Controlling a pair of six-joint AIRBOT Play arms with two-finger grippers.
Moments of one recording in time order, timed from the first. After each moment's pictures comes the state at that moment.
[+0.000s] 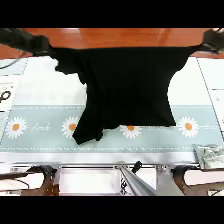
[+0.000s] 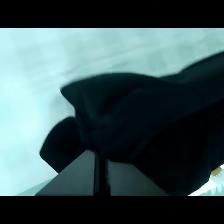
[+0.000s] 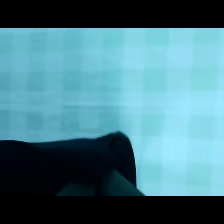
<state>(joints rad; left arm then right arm) 0.02 -1.52 1.79 1.12 -1.41 -1.33 -0.25 -1.63 1.96 -1.24 1.46 1.49</state>
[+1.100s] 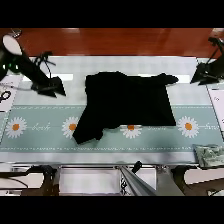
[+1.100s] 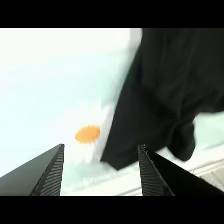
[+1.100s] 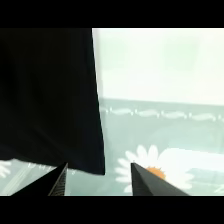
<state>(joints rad) 0.01 -1.50 1.43 1.22 -1.63 -1.47 -0.30 -1.63 1.78 -1.33 1.76 1.39</state>
